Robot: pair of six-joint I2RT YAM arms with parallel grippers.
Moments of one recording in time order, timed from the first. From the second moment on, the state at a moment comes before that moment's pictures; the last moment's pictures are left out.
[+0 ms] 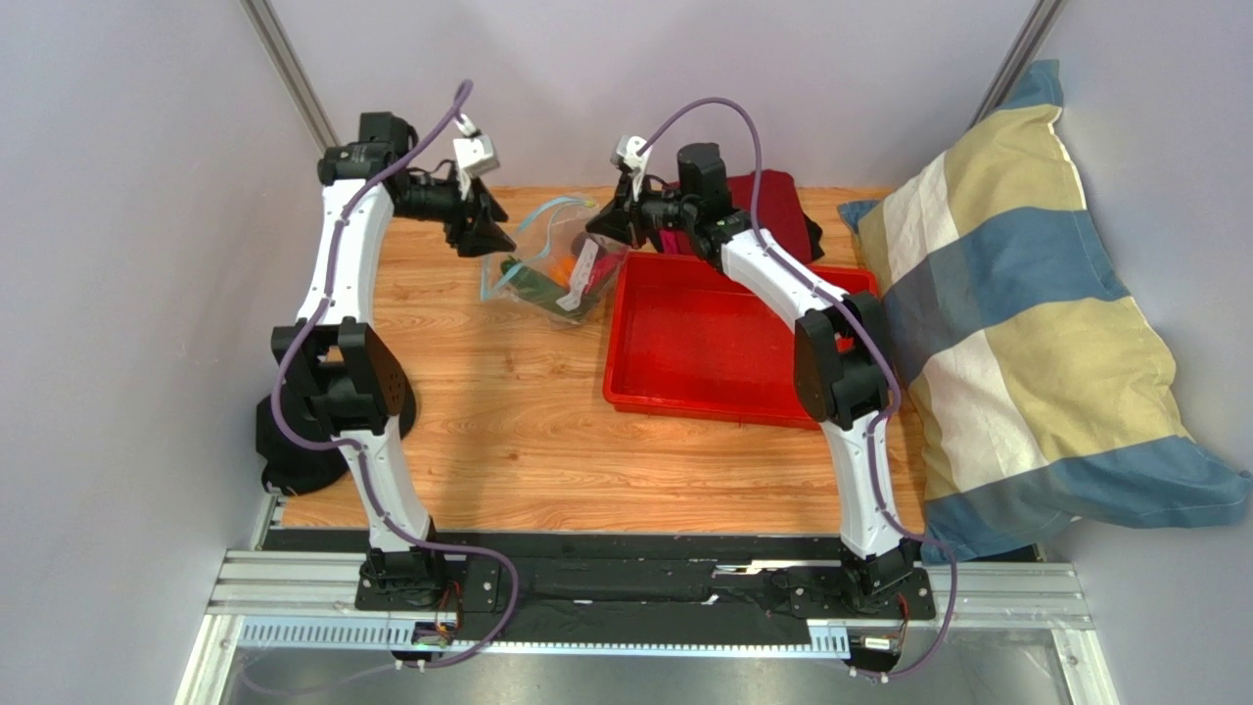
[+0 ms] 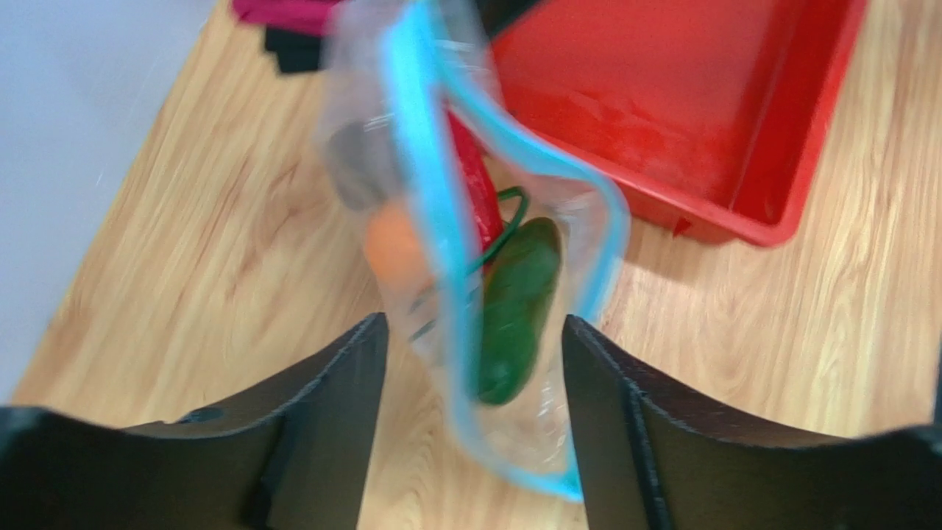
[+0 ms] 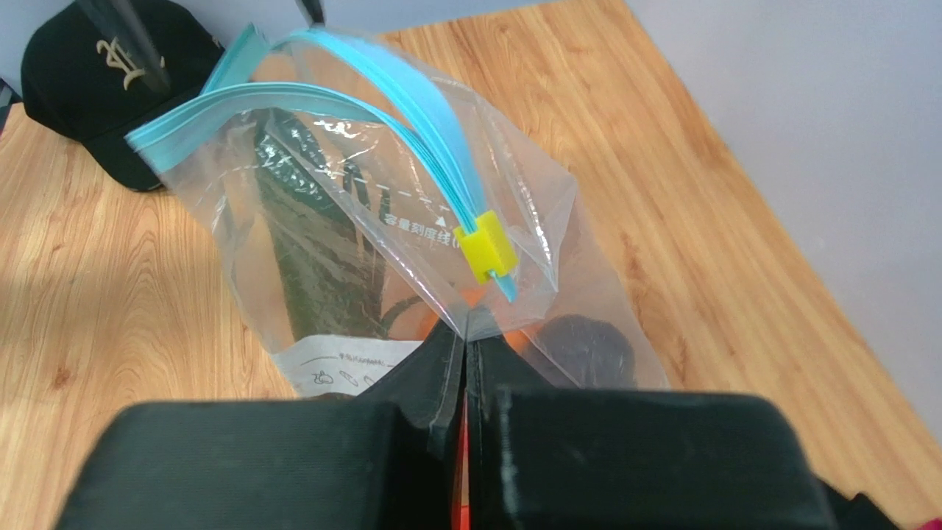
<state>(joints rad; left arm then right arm) 0.03 2.00 2.13 -1.27 1.05 1.15 0.45 2.24 1.97 0.07 -0.86 -0.16</state>
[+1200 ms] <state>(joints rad) -0.29 2.06 2.26 -0.98 0.46 0.89 0.48 2.24 1.96 0.06 -0.82 -0.10</state>
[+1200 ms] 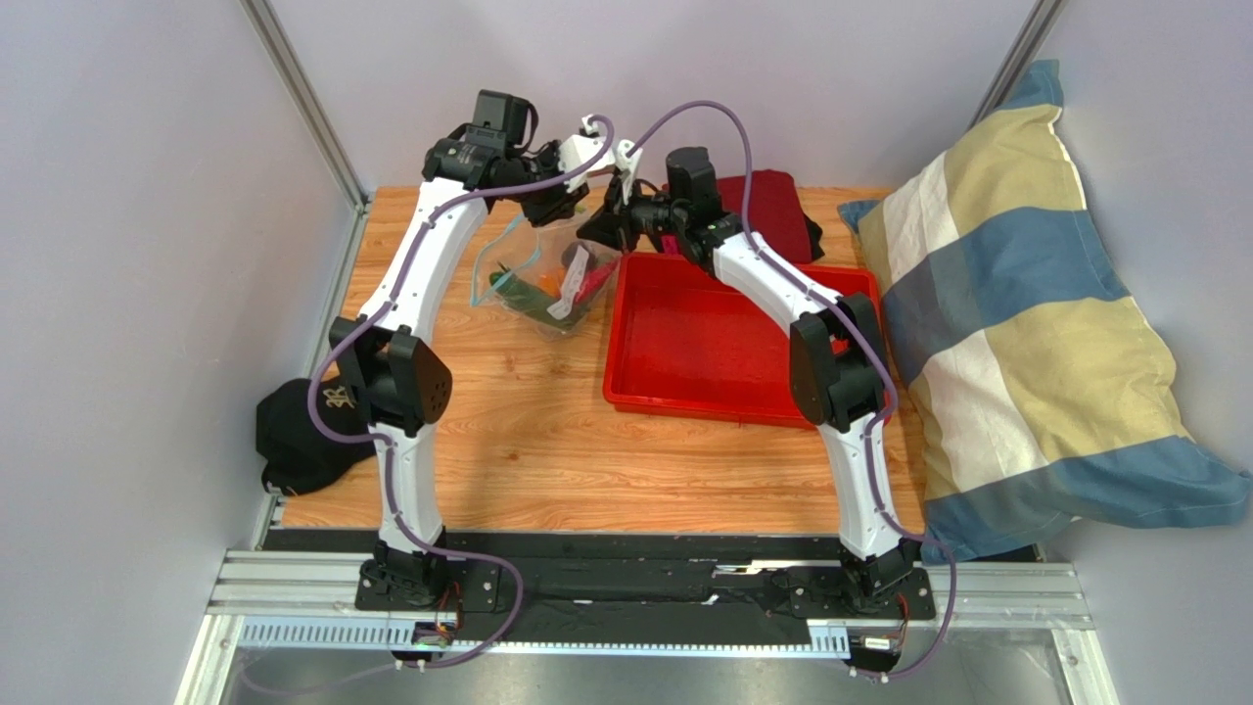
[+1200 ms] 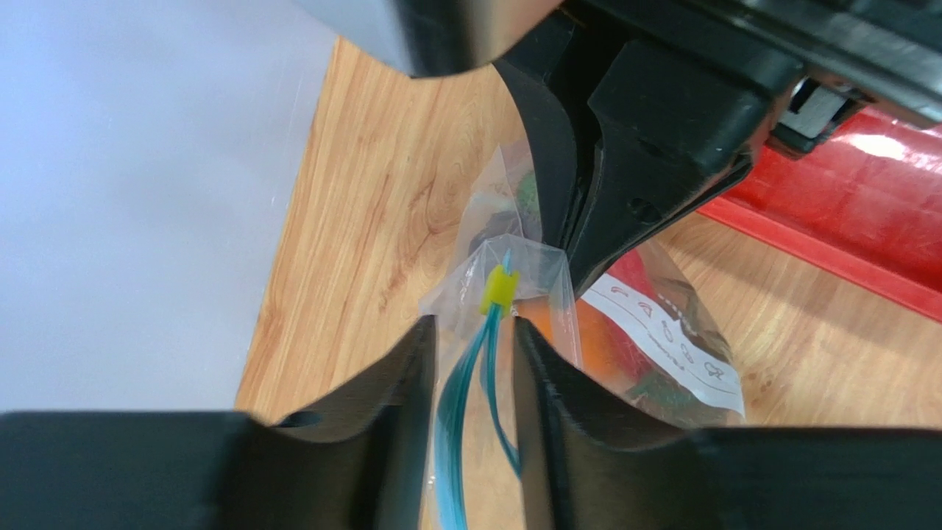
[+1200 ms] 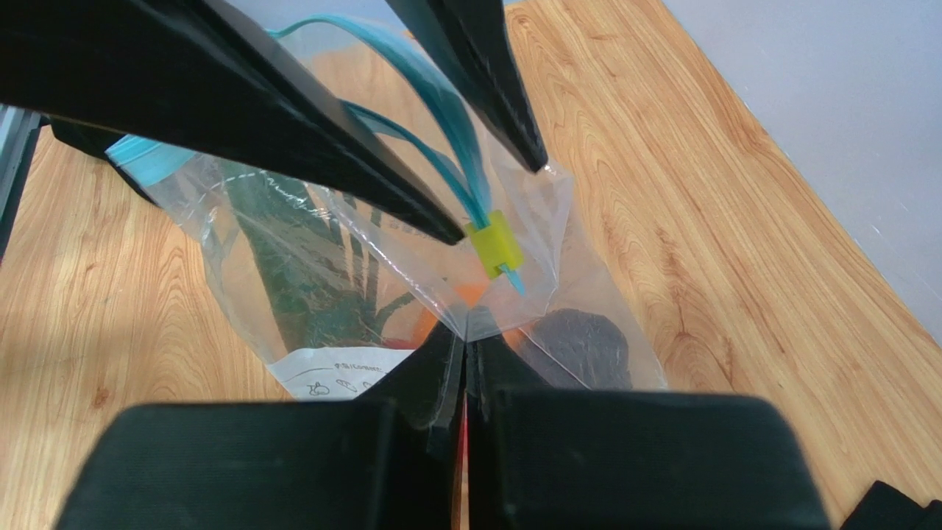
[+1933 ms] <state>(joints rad) -0.11 2.02 2.14 -0.79 0.97 0.60 0.49 2.24 1.96 0.07 -0.89 -0.14</state>
